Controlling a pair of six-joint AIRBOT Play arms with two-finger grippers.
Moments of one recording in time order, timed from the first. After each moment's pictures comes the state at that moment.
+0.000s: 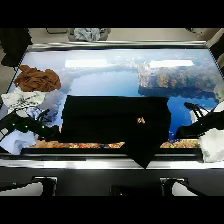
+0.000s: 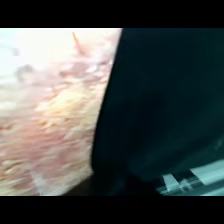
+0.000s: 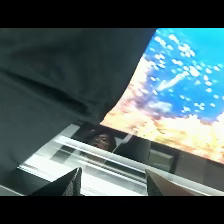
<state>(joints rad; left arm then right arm) 0.25 -1.44 0.84 1.14 -1.31 -1.31 -0.44 -1.31 1.00 -1.32 1.54 0.95</state>
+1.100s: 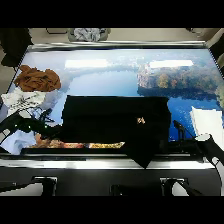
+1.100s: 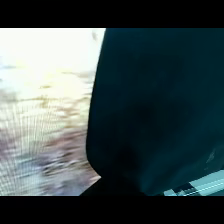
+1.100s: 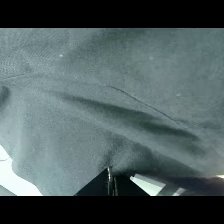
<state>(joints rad) 0.22 -1.43 0.83 1.15 -1.26 -1.33 -0.44 -1.16 0.42 -0.92 1.13 0.87</state>
